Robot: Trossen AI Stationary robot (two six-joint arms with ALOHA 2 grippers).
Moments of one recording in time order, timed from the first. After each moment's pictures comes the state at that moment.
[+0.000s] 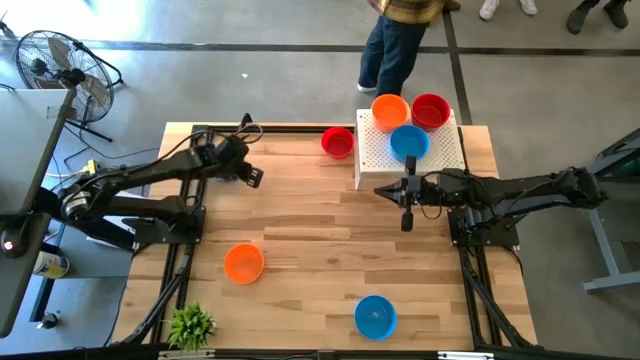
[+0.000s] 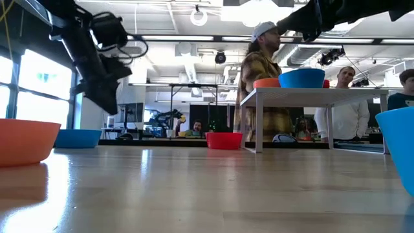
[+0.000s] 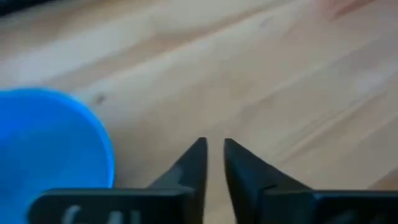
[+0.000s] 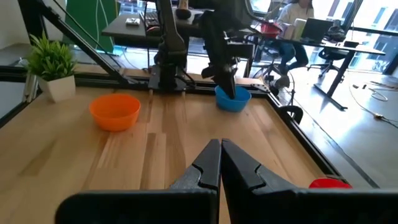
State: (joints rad) left arm 0.55 1.03 0.64 -0.56 -0.17 -0.50; right arm 0.02 0.82 0.53 0.12 0.15 -0.09
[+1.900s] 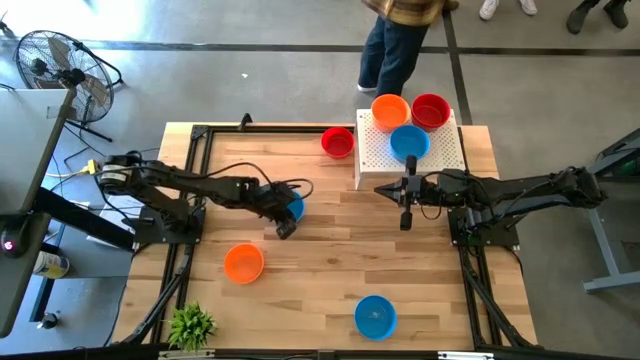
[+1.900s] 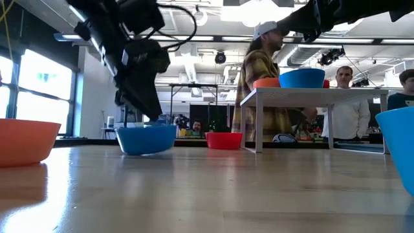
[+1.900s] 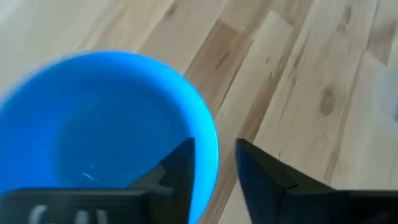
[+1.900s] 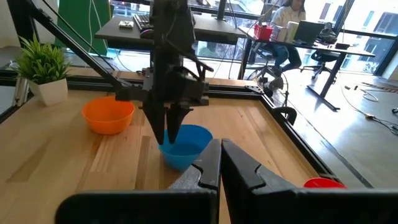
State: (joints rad) left arm 0.03 1.43 0.79 -0.27 0.00 -0.53; right arm 0.02 0.82 0.53 0.14 0.18 -0.09
